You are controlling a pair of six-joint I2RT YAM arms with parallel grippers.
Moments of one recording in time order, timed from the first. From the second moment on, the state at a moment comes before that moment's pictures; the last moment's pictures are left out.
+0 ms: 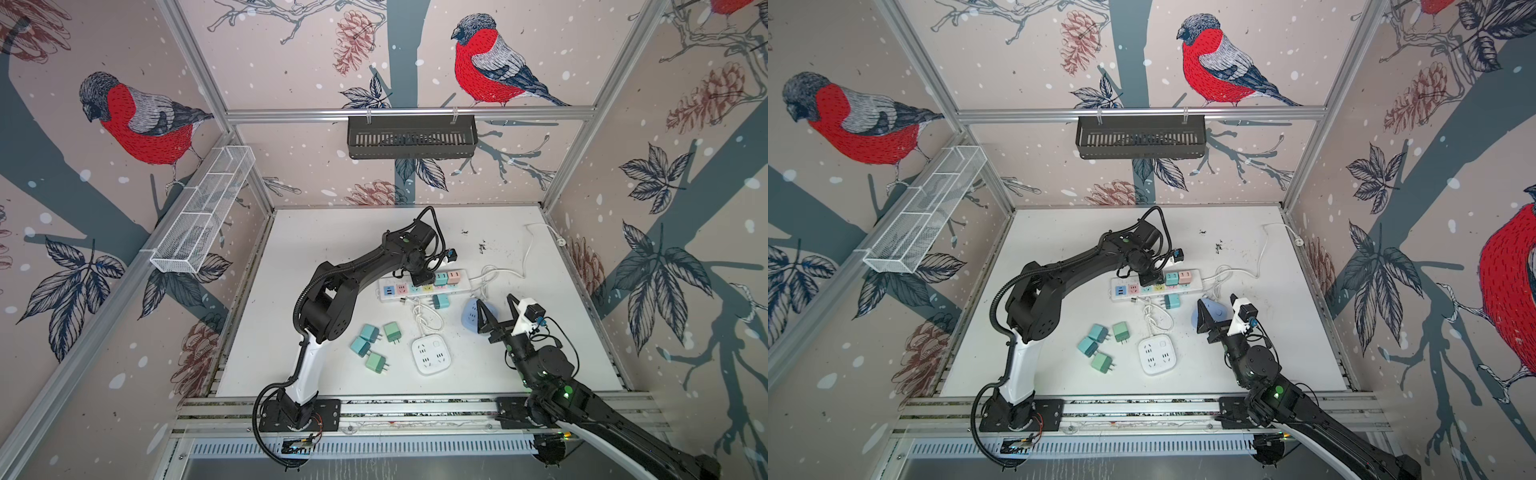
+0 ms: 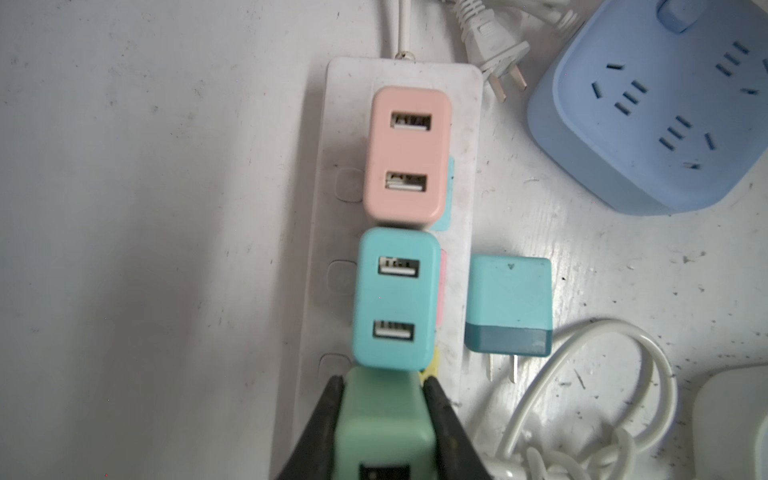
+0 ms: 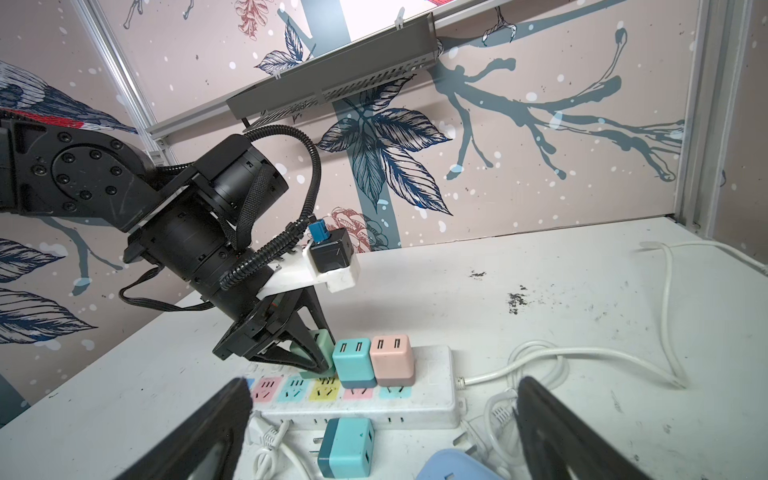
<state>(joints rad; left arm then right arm) -0.70 2.13 1.75 -0.73 0.28 0.63 0.88 0.12 0.01 0.23 0.55 0.19</state>
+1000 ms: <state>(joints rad) -0.69 2.18 1.78 -0.75 0.34 0.64 0.87 0.12 0.01 0.21 0.55 0.21</state>
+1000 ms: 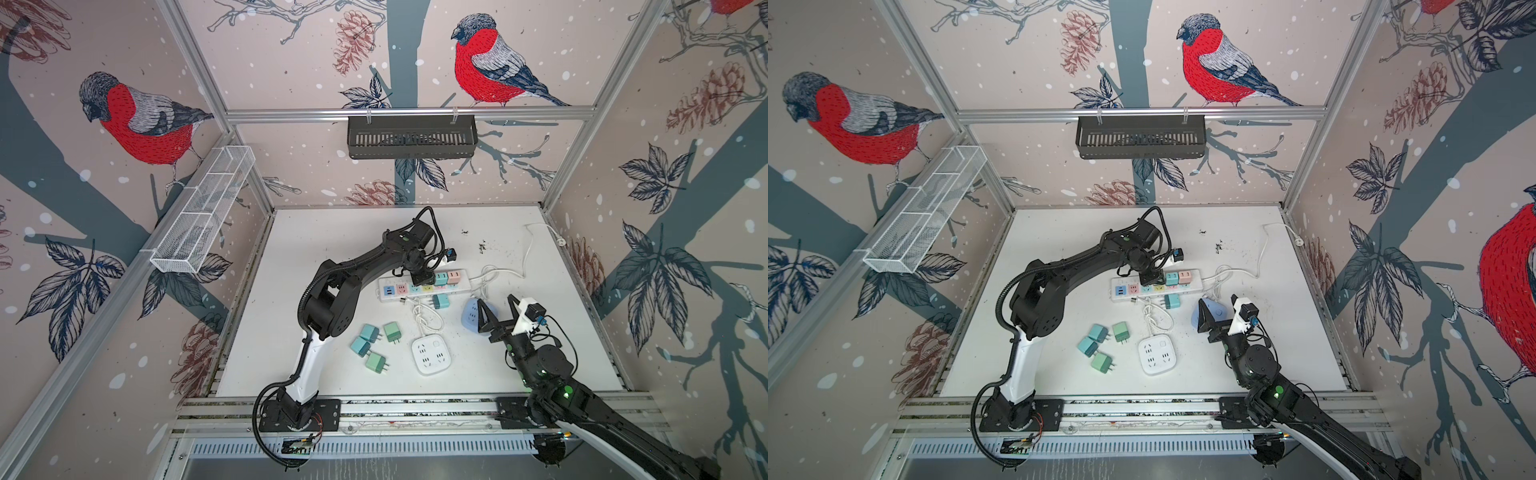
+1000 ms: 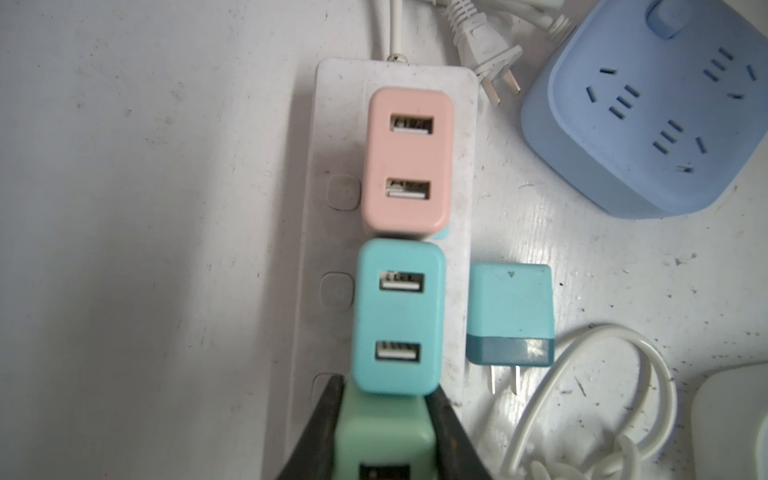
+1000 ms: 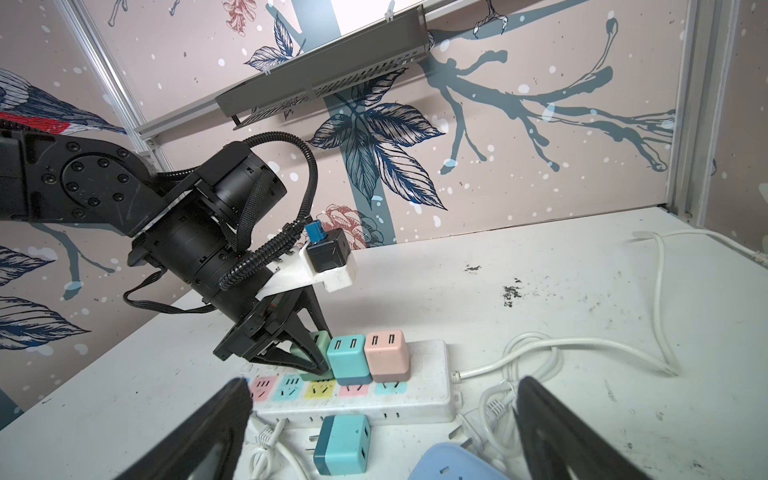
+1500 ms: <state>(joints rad) -0.68 2.25 1.86 -0.79 0.34 0.66 0.86 0.12 0.01 0.21 0.55 0.21</state>
